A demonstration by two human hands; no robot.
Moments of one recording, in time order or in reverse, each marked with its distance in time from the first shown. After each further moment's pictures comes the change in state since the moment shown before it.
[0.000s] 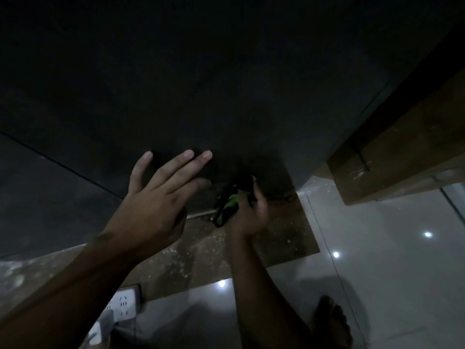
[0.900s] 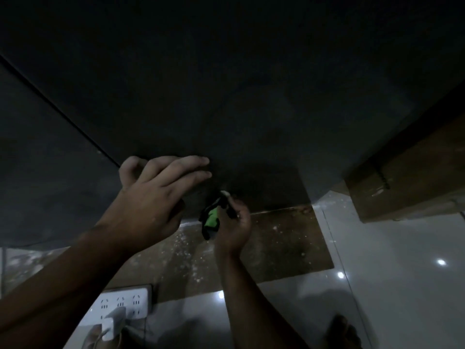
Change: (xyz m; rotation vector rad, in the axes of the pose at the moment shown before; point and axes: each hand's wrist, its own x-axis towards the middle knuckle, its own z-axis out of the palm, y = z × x) left_hand -0.030 -0.037 -0.020 -0.130 0.129 -0.085; right_hand -0.051 0.045 0.020 -0.104 -0.233 -0.103
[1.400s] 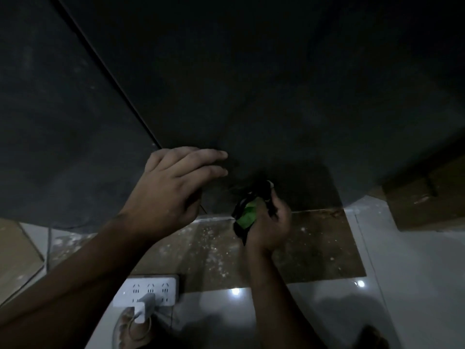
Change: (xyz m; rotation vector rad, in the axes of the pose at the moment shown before) left_hand -0.018 -0.027 -0.015 -0.069 0.094 -0.007; right_hand -0.006 -0.006 0.011 0.046 0.164 -0.148
